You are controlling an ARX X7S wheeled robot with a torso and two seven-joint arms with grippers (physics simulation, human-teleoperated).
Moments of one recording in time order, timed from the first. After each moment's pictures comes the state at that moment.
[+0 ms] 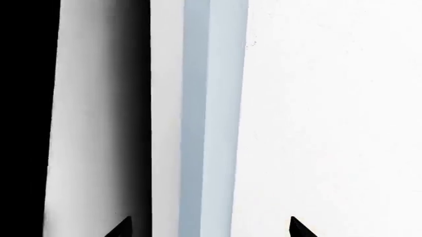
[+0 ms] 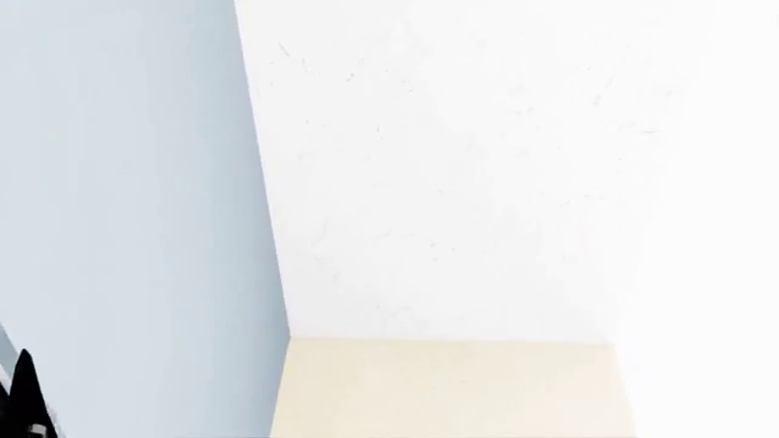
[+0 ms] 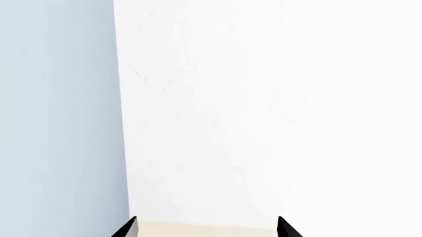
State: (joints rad) left arm 0.10 -0.43 0.07 0.56 -0.44 -0.24 -0.47; right arm -0.08 0.29 -0.36 -0.12 0.18 -0.03 0.36
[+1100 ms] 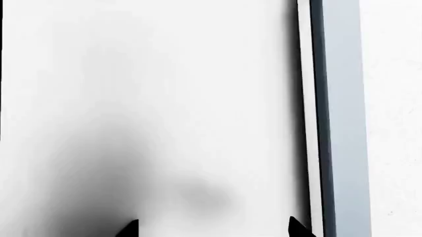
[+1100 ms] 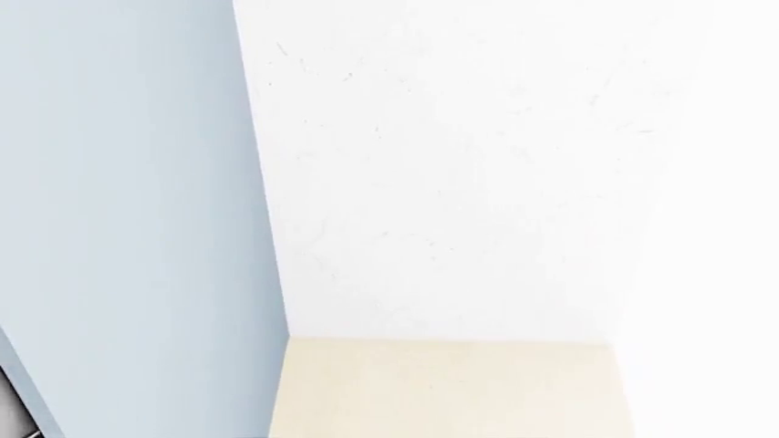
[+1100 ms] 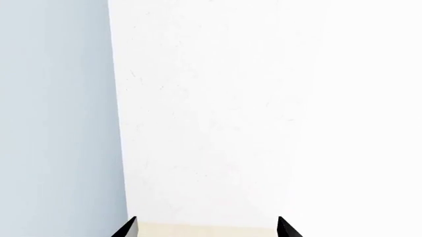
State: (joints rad) left arm -0.12 -0.65 -0.18 0.56 -0.52 -0.44 -0.52; right arm -0.07 0.30 -0.37 -0.10 0.20 -0.05 0.38
